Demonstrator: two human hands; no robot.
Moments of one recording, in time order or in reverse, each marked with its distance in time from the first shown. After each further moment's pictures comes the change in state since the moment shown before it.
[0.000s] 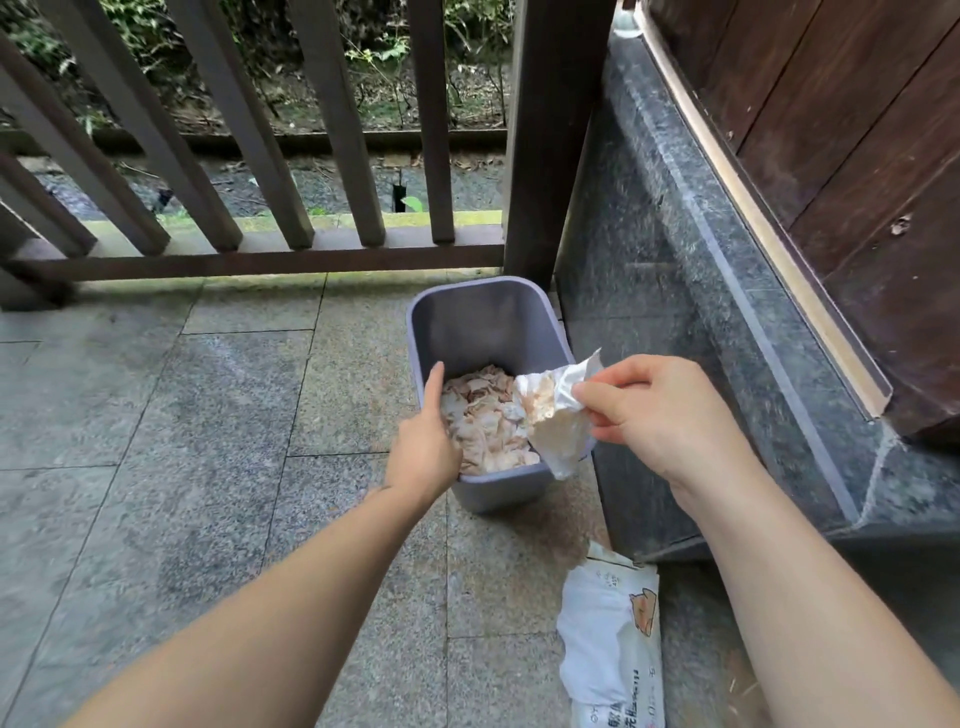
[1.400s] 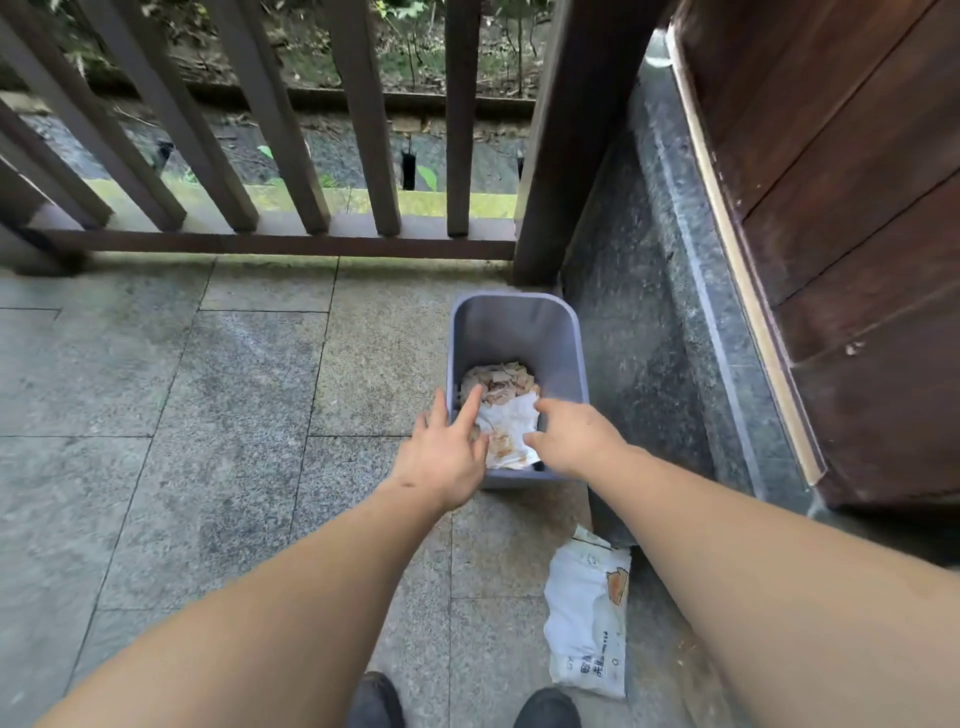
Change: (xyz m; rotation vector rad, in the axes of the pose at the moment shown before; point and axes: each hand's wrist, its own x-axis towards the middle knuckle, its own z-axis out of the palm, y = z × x) left_hand -0.018 0.019 -0.054 0.306 -0.259 0.072; right_hand 0.046 -0.016 0.066 -0.933 -0.449 0.006
